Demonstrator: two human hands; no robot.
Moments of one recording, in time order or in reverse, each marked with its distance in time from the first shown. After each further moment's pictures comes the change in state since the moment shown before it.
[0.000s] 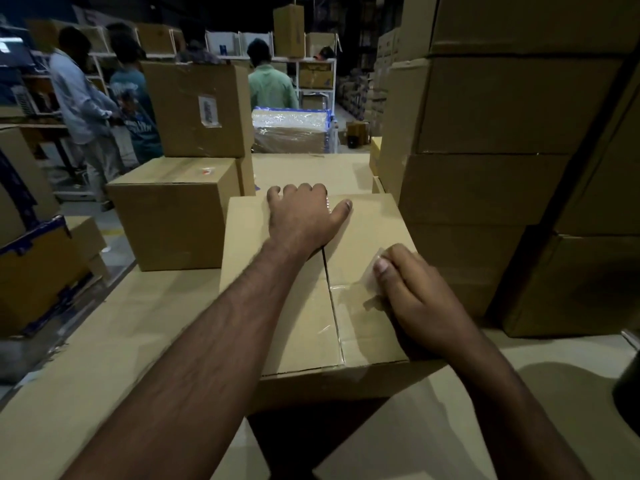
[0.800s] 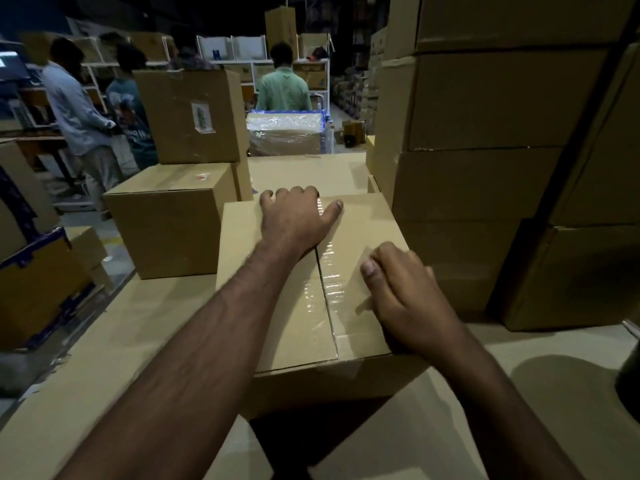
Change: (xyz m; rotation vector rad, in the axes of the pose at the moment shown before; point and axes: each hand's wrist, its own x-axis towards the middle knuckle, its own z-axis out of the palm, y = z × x) left_hand 0.006 -0.002 0.002 0.005 -0.024 -0.001; right_hand -0.004 -0.007 0.006 -0.169 0.043 -0.046
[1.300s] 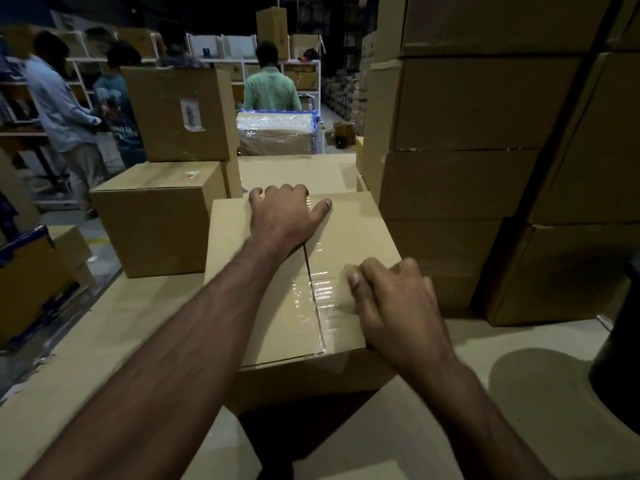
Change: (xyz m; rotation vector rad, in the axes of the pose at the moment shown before) left_hand -0.002 0.000 -0.002 -0.007 -0.007 0.008; right_hand -0.023 -0.016 0.004 -0.220 0.127 0.030
